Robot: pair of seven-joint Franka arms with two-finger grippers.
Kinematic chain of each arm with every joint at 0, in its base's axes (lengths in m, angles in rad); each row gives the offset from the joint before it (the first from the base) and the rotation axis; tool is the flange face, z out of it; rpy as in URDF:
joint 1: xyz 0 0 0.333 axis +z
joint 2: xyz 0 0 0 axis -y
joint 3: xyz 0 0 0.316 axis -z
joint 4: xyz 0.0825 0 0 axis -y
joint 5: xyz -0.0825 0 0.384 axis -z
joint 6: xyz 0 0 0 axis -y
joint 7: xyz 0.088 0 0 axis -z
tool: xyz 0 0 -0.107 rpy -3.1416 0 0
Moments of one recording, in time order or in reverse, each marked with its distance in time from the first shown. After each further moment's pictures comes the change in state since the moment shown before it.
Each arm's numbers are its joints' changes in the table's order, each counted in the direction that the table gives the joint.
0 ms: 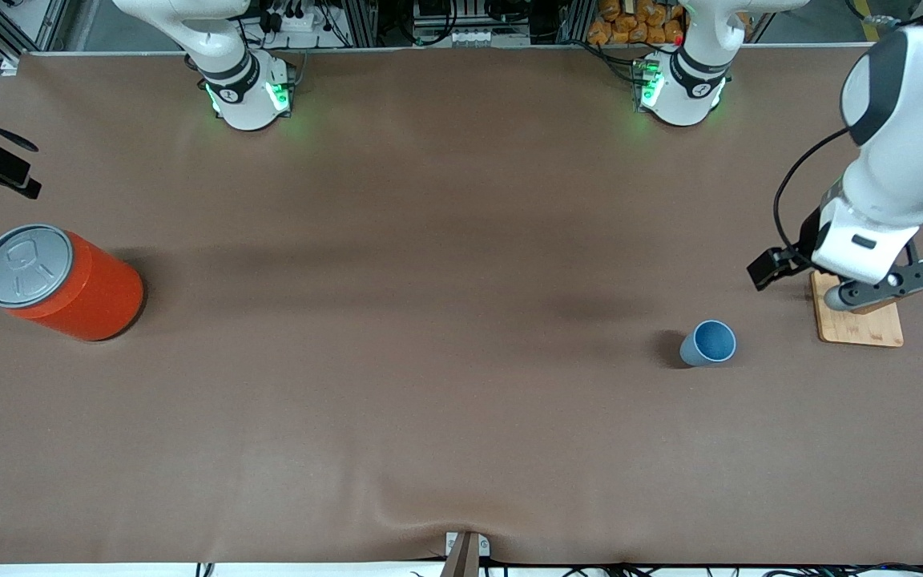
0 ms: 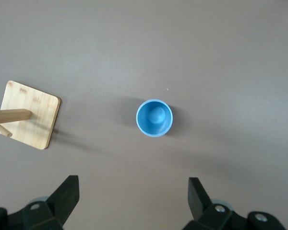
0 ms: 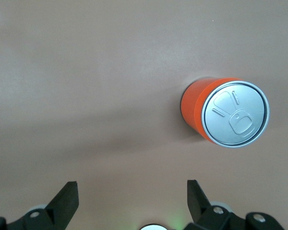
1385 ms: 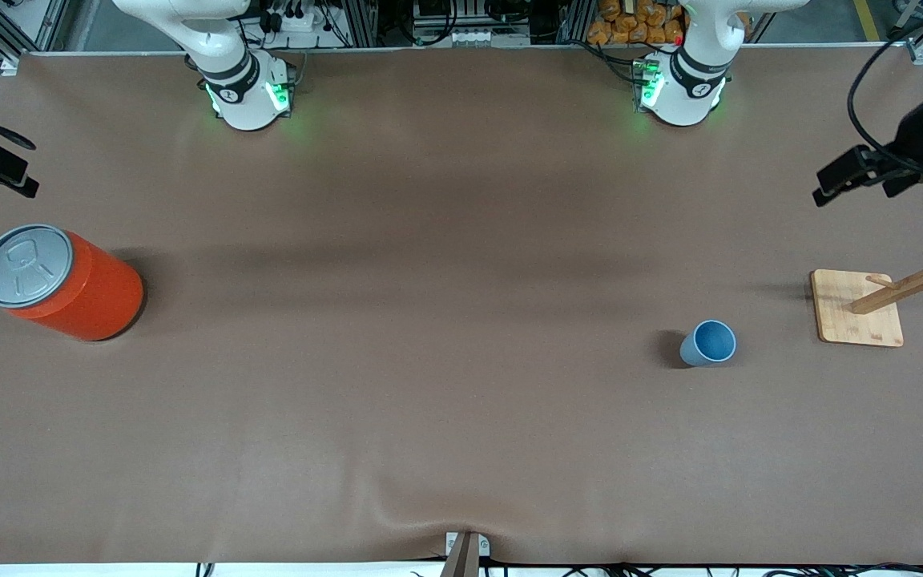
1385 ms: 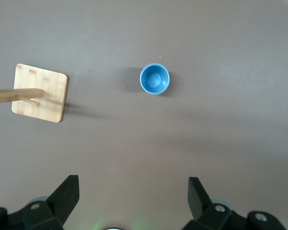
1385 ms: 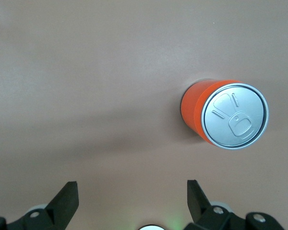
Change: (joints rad) left arm -0.002 0.134 -0.080 0.105 0.111 -0.283 0.224; right arm 0.002 0.000 0.000 0.004 0.000 -0.001 -0.015
